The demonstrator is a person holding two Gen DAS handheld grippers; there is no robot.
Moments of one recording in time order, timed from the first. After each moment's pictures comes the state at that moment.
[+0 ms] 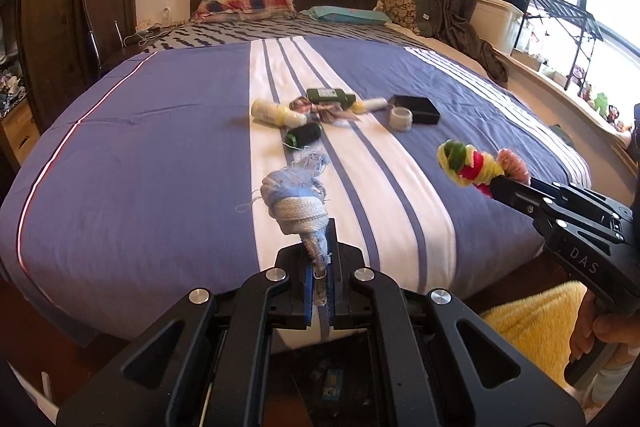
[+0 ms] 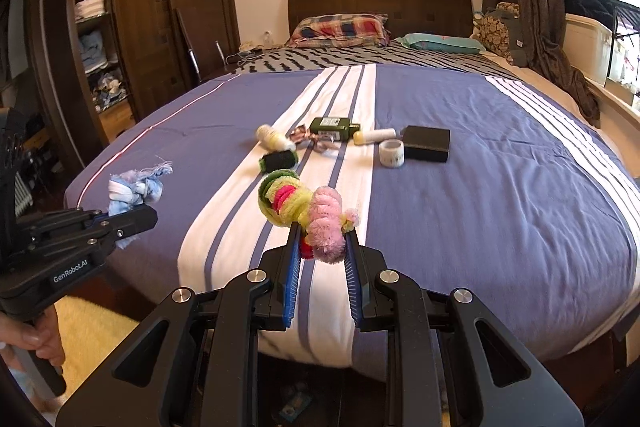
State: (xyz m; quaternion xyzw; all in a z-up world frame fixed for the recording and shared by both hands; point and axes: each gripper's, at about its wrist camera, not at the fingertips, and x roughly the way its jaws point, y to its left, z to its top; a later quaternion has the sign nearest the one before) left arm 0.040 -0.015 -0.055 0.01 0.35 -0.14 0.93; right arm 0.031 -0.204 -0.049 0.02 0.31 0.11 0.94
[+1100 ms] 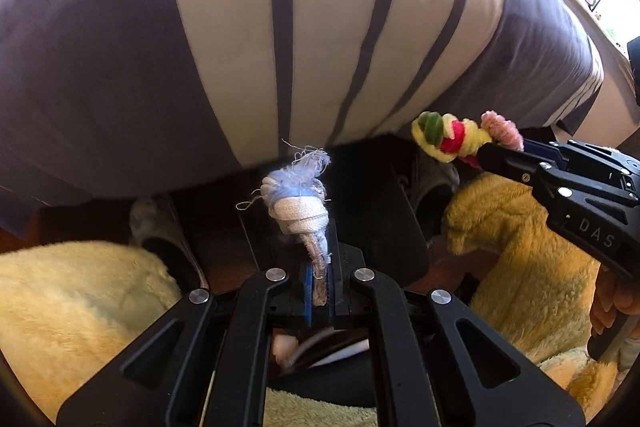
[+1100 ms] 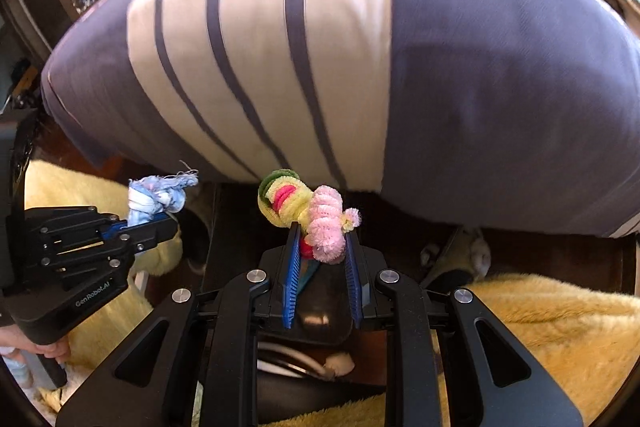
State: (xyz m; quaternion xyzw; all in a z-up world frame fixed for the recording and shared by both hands) left arm 0.000 -0.035 -0.255 0.01 0.57 -0.17 0.81; right arm -0.004 -0.190 -0.227 0.01 0.54 0.11 0.83
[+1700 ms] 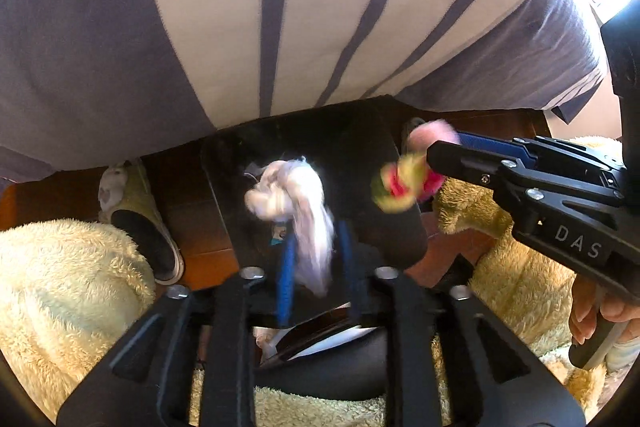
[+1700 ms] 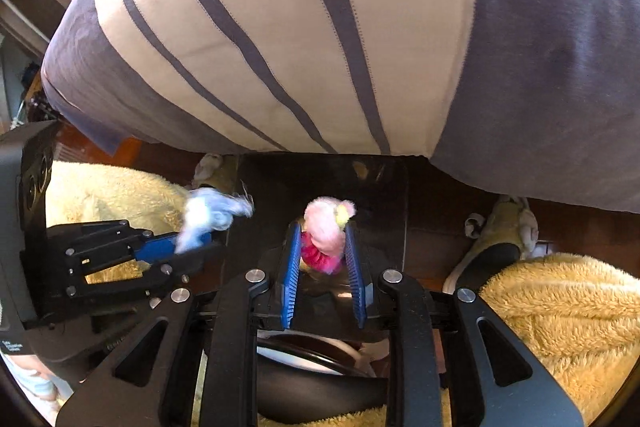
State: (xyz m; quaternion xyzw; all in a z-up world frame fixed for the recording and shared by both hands) left arm 0.006 -0.035 -0.291 -0.02 0.61 -0.19 0.77; right arm 0.022 -0.176 -0.265 0.06 0.59 0.15 0.79
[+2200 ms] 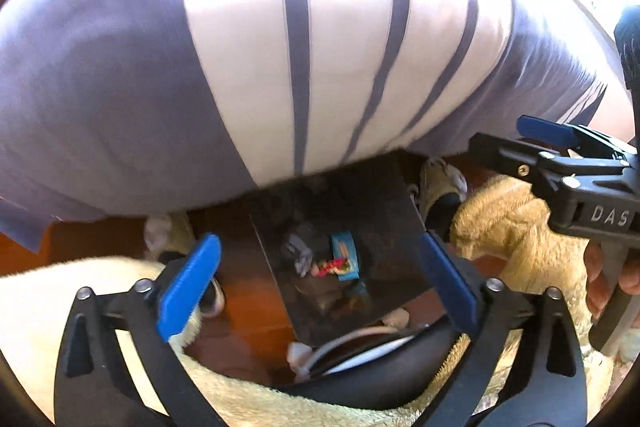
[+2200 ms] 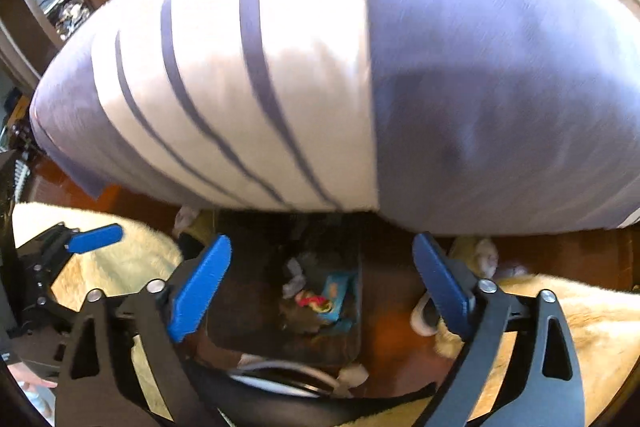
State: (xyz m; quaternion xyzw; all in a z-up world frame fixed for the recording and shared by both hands) left arm 0.004 -0.026 -0.228 0.03 0.54 -0.16 0.83; right arm 0.022 -0.203 -0.211 0.05 0.52 0.09 0.85
